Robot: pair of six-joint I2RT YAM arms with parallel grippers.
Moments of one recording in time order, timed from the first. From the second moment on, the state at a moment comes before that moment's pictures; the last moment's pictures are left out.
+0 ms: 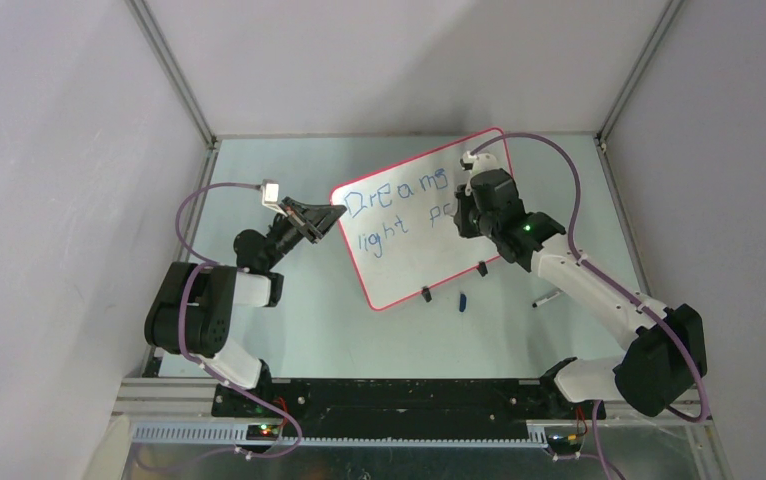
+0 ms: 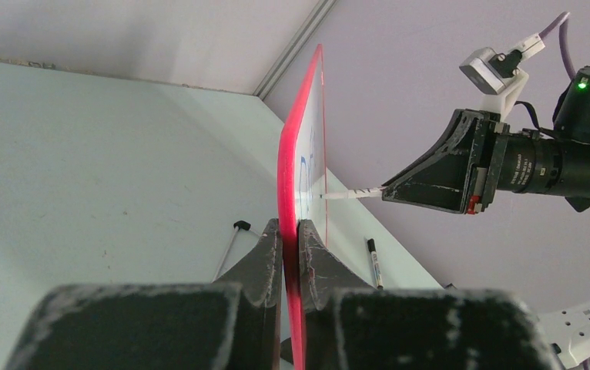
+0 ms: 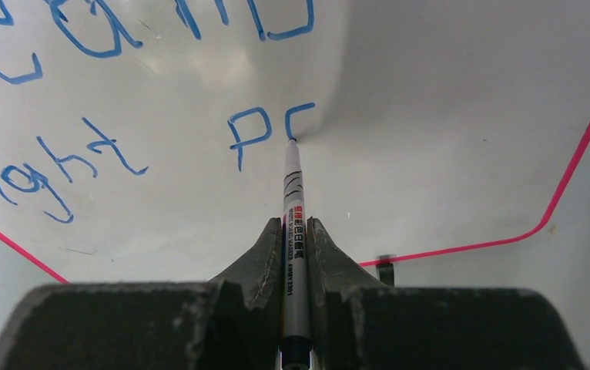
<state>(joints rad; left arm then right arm) -0.12 1.59 0.43 1.49 0.68 -0.88 0.57 1.33 1.11 -0.38 0.18 0.25</state>
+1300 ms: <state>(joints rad) -0.12 1.59 0.43 1.49 0.68 -0.88 0.56 1.34 1.13 -0.37 0.22 0.25</state>
